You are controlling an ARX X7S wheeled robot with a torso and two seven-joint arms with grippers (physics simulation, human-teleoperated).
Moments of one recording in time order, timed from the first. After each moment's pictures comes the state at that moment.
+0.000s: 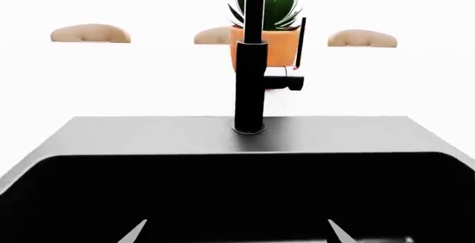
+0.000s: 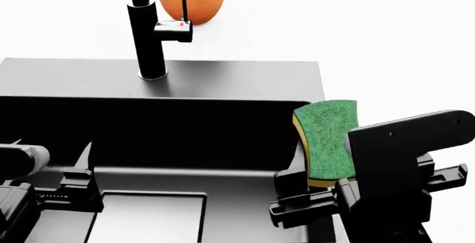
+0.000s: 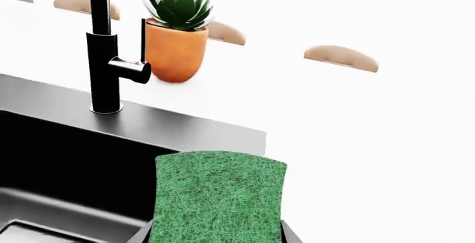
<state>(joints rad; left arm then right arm) -0.38 -0.31 0.04 0.49 -0.51 -0.88 -0.25 0.59 0.66 -0.17 -0.64 1.05 1.05 0.59</state>
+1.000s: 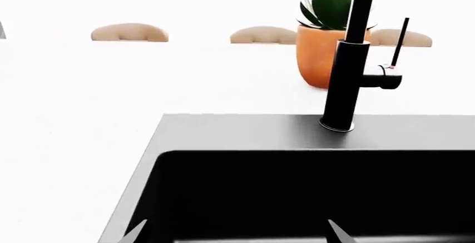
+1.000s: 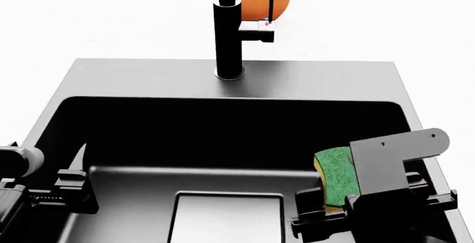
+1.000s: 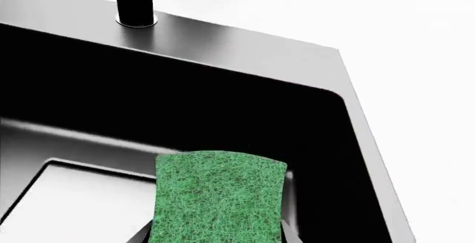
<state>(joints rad) -0.37 -0.32 0.03 0.49 -0.53 -0.87 -0.26 0.62 0.64 -0.30 -0.32 0.95 1.06 0.50</state>
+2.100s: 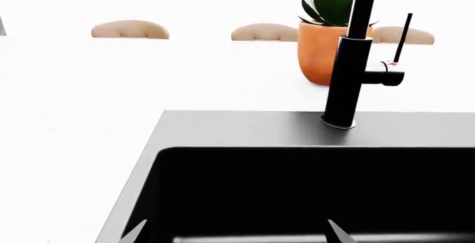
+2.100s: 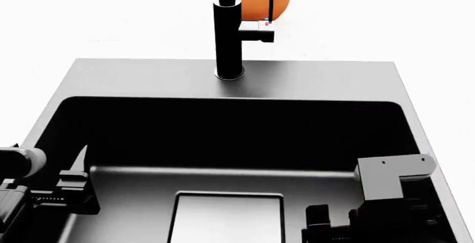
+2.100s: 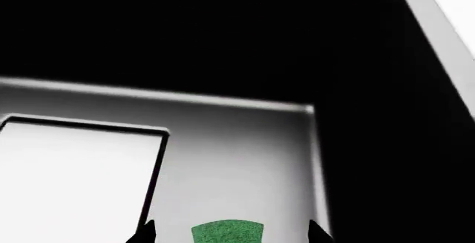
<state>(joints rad) -0.37 -0.33 0.05 0.47 -0.54 -0.85 -0.28 0.68 0.55 -0.42 0.19 0.80 0.87 0.25</state>
